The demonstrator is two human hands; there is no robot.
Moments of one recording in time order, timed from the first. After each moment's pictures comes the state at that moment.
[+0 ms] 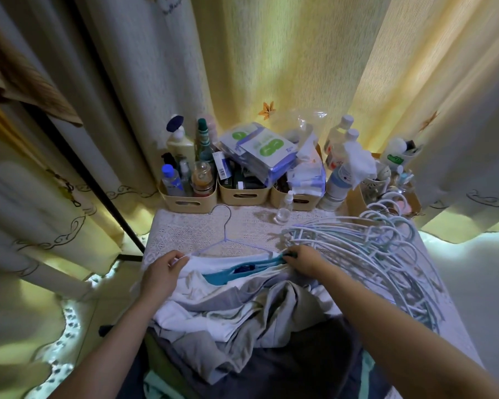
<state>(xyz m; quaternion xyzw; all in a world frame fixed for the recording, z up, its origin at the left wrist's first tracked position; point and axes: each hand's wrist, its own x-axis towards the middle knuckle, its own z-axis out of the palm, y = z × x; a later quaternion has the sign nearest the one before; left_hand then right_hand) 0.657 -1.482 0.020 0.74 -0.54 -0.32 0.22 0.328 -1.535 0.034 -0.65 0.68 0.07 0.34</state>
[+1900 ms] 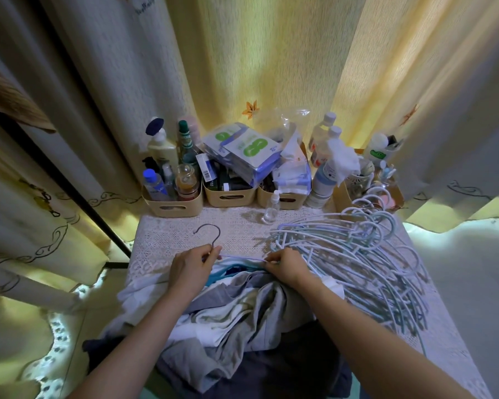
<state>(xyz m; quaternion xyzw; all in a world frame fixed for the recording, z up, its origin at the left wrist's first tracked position) 0.574 -1.496 0.055 0.69 -0.66 -0.24 0.20 0.344 -1.509 0.043 -0.60 0.70 -0.06 0.37</state>
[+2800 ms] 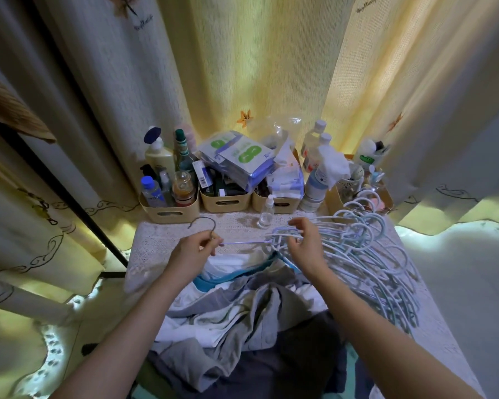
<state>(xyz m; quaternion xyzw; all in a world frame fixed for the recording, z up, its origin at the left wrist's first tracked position) 0.569 -1.513 0.098 0.62 -0.65 -0.37 0.25 0.317 -1.509 0.080 -0.55 0.71 -0.35 0.28</state>
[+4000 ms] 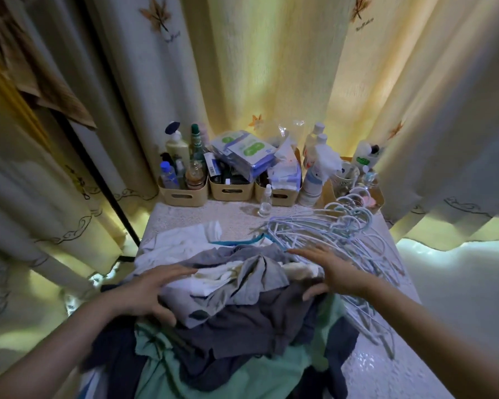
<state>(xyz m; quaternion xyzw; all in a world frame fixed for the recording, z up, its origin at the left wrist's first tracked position) 0.651 -1.381 0.106 0.51 -0.77 -0.39 0.00 0.220 -1.419 0.118 -0.83 0.46 -0.02 0.32</state>
